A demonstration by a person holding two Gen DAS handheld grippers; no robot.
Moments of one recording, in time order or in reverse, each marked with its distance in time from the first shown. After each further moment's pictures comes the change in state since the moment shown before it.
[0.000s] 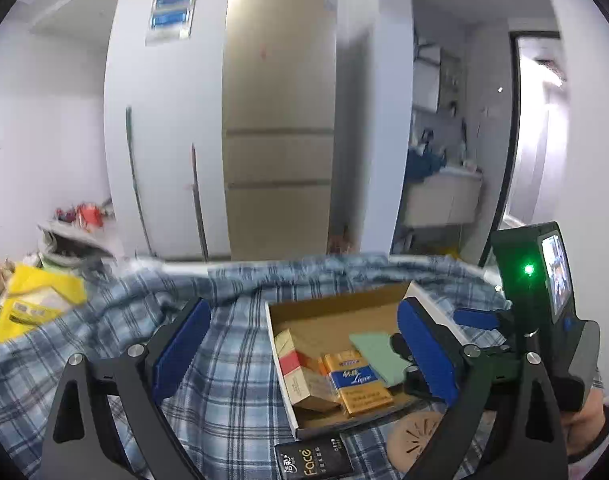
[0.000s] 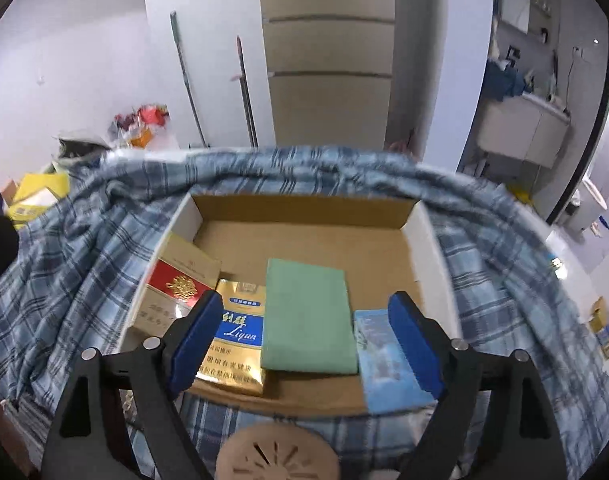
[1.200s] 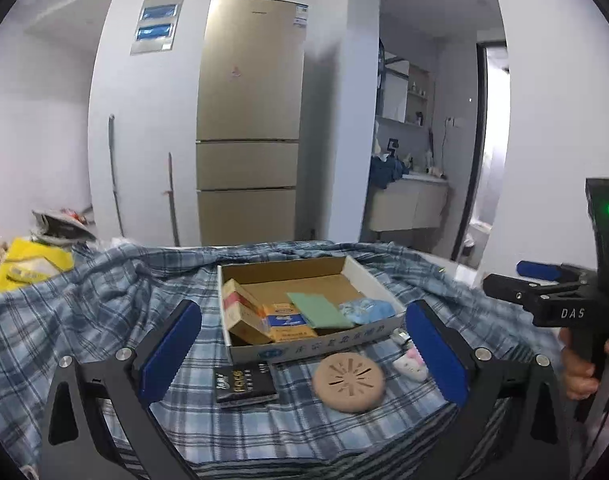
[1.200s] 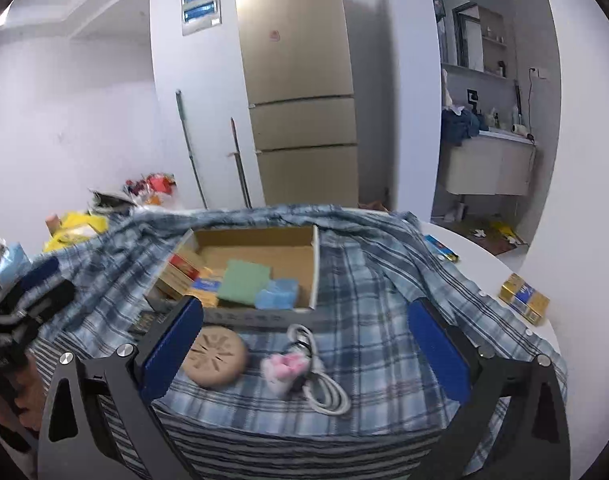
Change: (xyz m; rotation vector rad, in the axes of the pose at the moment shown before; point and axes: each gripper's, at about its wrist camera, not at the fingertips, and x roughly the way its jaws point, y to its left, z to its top) left arm -0.075 -0.047 -0.066 0.010 -0.029 -0.098; right arm -0.156 -0.099 -0.089 0.041 -0.253 0.011
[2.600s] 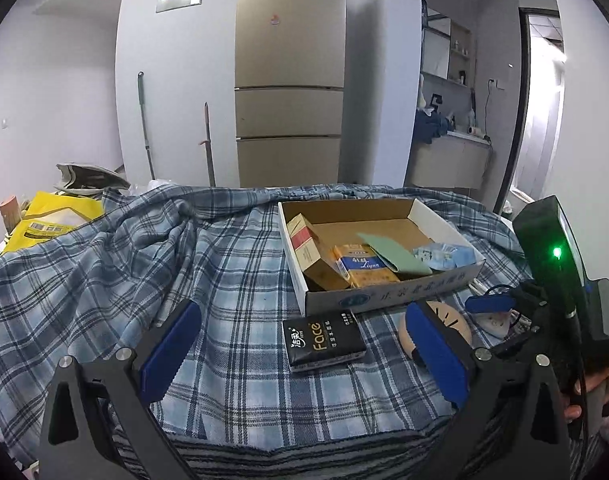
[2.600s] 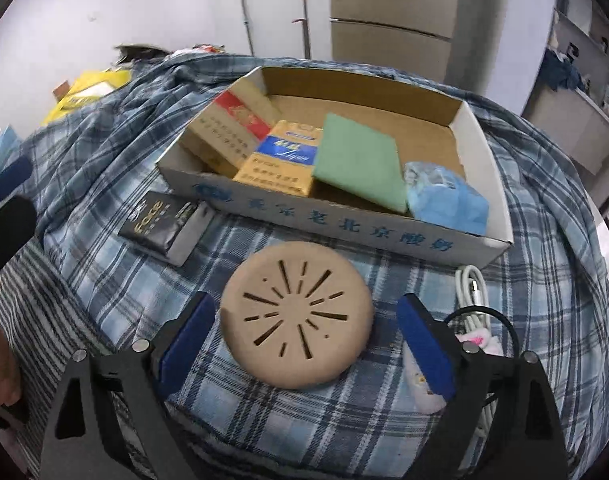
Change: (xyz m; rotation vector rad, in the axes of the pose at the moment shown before) left arm 0.039 0.057 -0.033 -0.045 0.178 0.116; right arm 0.146 0.107 -0.048 -0.204 0.447 0.164
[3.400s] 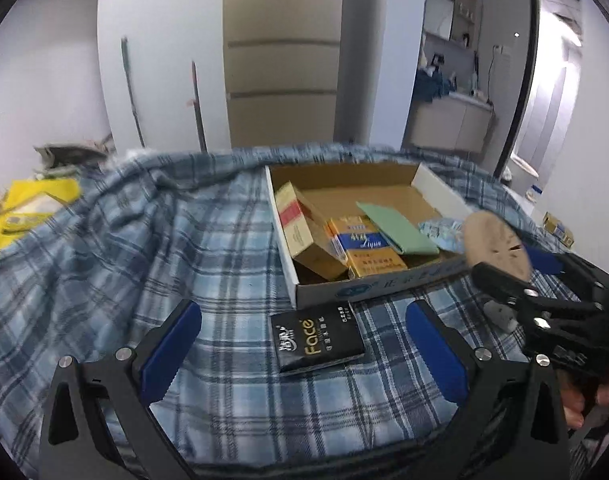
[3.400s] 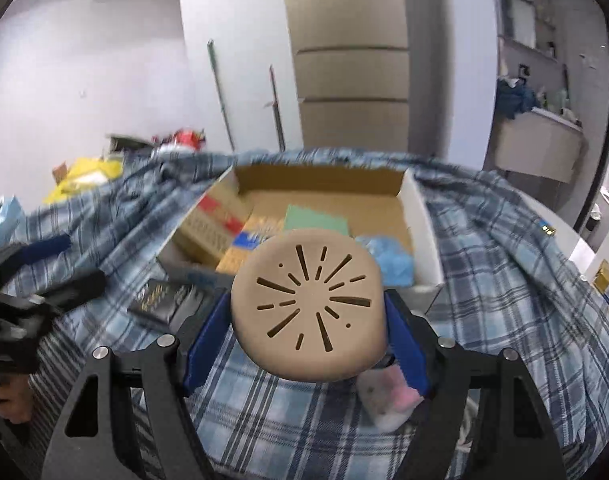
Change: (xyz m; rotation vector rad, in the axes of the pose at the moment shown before) left arm 0.054 -0.002 0.018 -0.005 0.212 -0.025; right arm -0.053 -0.025 -0.003 0.138 -0.330 -0.051
